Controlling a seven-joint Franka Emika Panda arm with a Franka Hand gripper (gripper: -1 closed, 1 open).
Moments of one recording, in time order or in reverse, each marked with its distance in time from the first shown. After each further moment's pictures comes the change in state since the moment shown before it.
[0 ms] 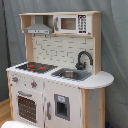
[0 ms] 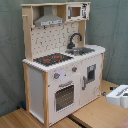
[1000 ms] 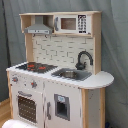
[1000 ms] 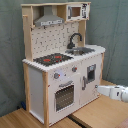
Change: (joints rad) arm -0.108 -0.006 0.009 -0.004 -0.019 -0.038 0.285
